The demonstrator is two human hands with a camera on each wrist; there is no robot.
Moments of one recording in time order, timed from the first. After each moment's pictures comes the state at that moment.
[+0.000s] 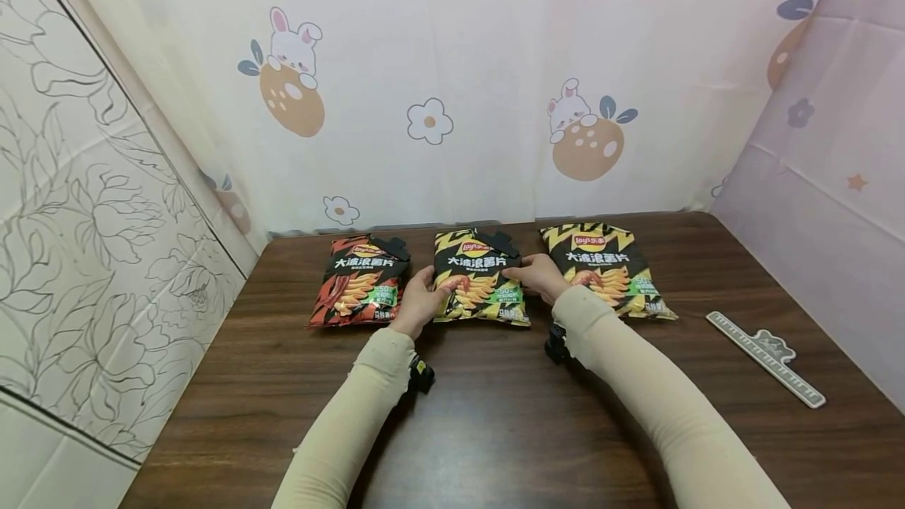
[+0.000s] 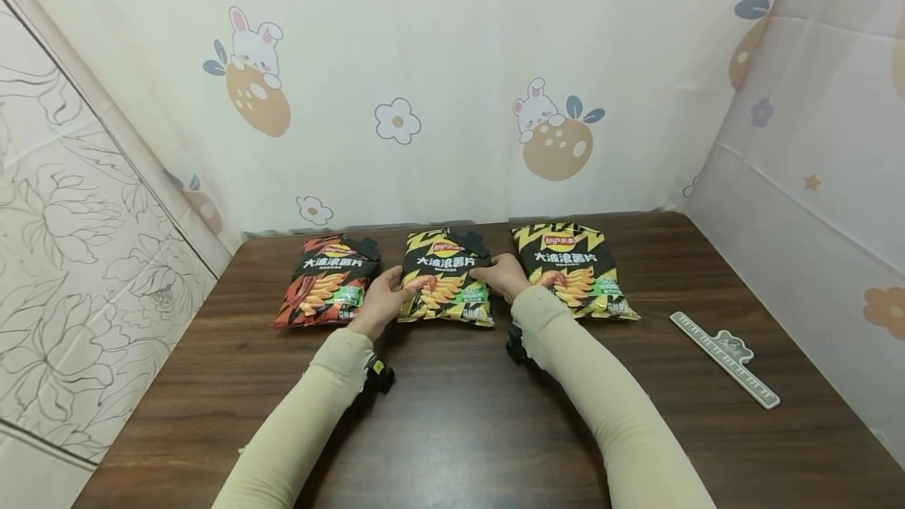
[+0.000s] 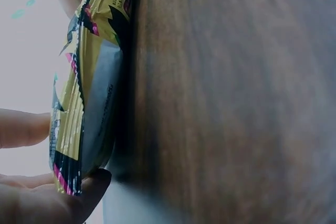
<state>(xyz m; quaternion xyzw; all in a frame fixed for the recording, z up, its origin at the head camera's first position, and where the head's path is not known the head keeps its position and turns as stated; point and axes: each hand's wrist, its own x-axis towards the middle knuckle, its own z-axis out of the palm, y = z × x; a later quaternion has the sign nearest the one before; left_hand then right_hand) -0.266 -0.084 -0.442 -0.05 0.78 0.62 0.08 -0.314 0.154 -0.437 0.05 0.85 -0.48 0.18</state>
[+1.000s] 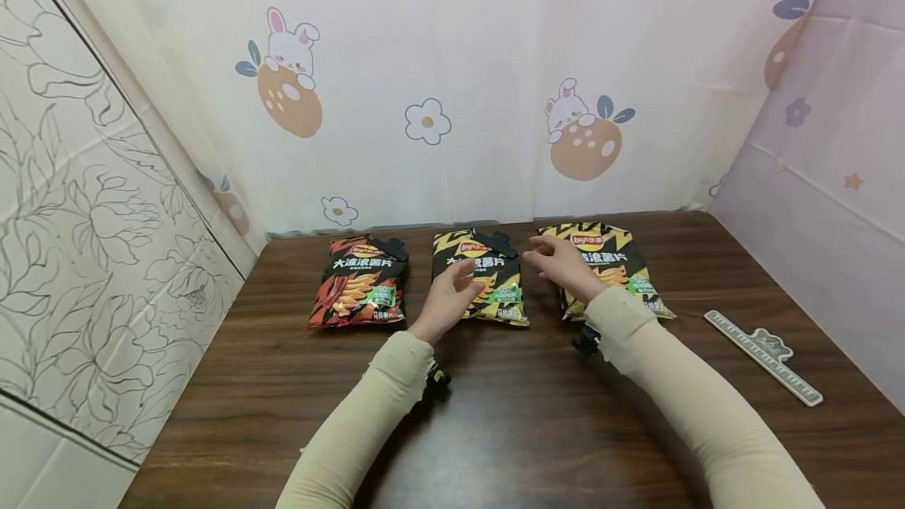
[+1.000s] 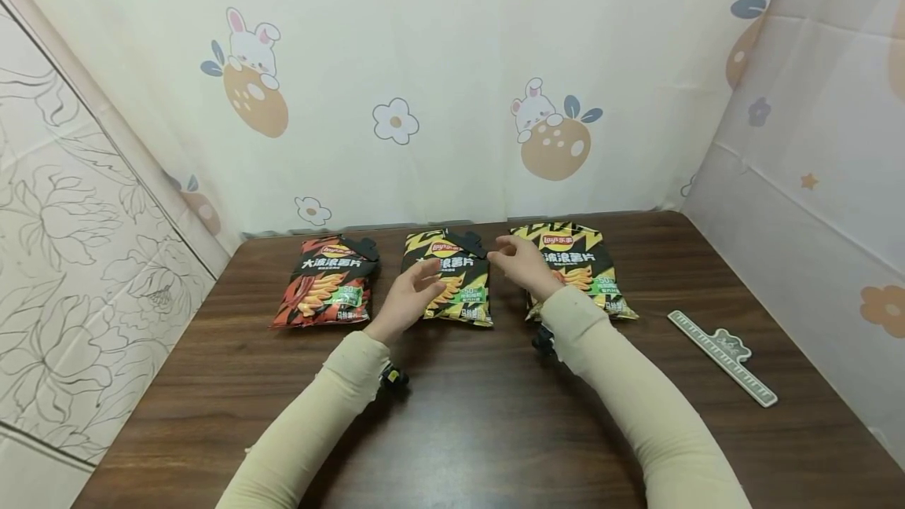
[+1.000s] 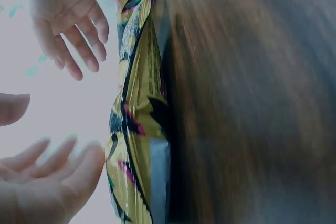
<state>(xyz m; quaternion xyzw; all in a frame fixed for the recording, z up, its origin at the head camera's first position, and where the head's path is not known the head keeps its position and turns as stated) -0.245 -0.049 -0.422 0.11 0.79 0.59 0.05 -0.288 0.186 -0.395 -0.05 0.86 -0.49 0.11</state>
